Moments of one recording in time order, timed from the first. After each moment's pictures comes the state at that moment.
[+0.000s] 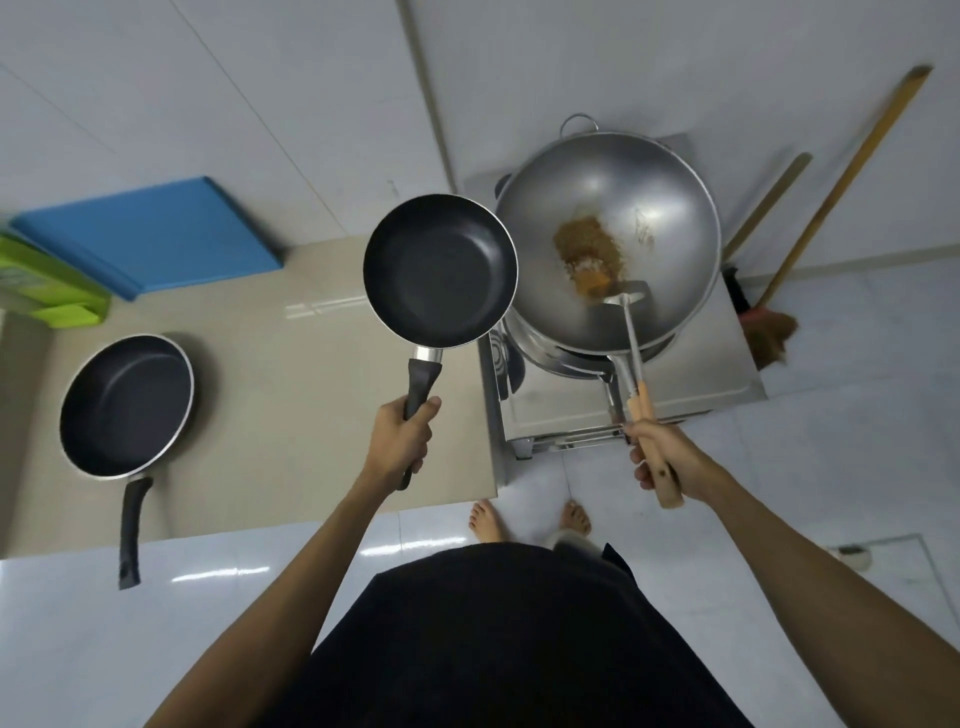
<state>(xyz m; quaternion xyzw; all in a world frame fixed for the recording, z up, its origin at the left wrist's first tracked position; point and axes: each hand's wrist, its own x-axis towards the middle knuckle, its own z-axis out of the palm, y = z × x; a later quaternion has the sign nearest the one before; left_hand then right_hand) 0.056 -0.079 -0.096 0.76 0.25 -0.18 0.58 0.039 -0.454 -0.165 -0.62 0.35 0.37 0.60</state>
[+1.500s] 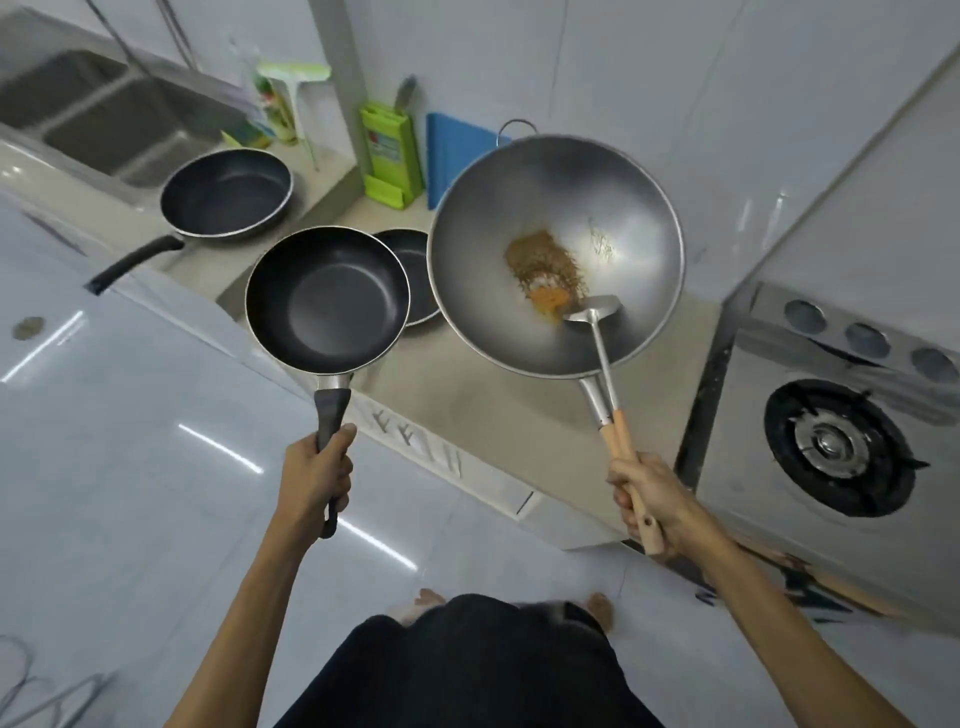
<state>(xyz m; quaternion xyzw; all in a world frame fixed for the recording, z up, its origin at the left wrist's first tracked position) -0.242 0.223 -0.034 0.59 0.49 0.11 0.63 -0.029 -0.109 -0.035 -0.74 0.07 0.45 0.50</state>
